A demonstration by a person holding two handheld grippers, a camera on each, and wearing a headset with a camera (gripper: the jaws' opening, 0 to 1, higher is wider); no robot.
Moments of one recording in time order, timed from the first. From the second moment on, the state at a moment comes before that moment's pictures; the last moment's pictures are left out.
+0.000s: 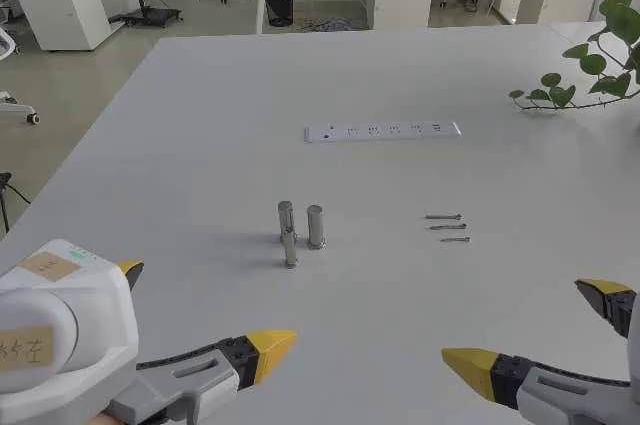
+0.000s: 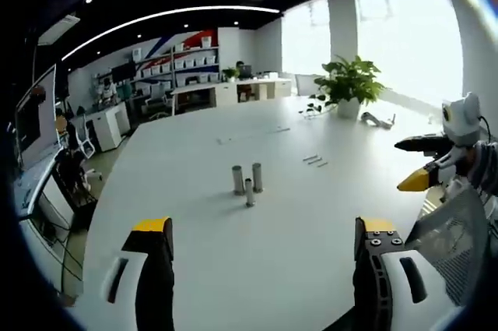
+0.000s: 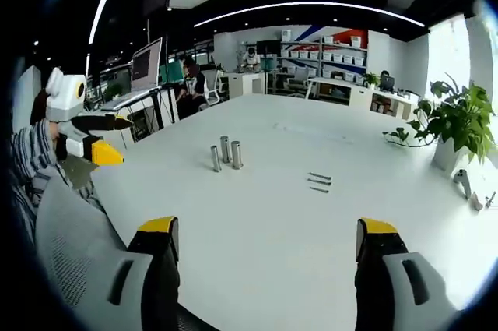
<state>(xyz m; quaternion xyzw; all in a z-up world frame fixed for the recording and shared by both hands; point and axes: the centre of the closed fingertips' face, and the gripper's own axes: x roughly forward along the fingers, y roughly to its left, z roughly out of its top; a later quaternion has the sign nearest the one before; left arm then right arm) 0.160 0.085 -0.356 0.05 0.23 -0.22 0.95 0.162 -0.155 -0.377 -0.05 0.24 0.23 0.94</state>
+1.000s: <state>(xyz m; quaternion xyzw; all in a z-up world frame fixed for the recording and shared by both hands) 0.161 0.096 -0.354 0.04 0.22 -0.20 0.95 0.163 -0.153 -0.373 -0.05 0.24 0.23 0.94</state>
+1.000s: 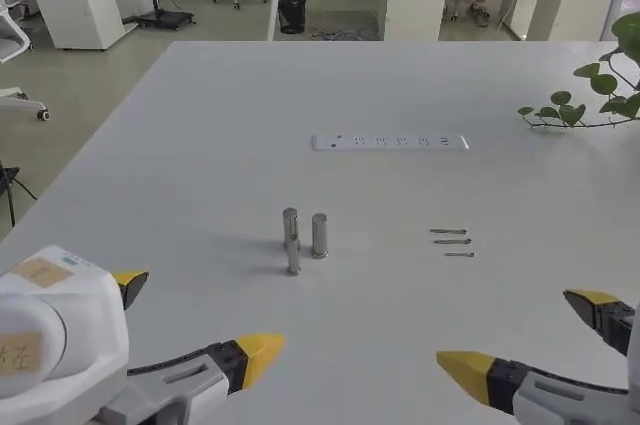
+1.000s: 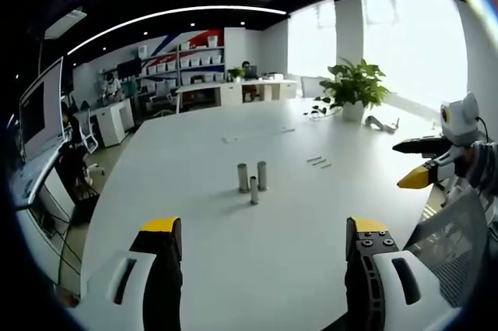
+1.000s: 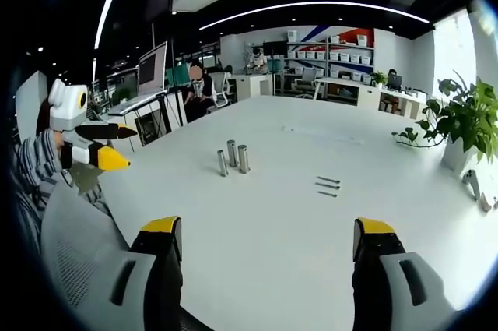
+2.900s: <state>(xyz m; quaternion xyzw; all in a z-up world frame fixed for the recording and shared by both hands) 0.214 0.088 -0.376 0.04 0.22 -0.23 0.95 0.180 -0.150 -0.364 -0.01 0.24 0.24 0.94</state>
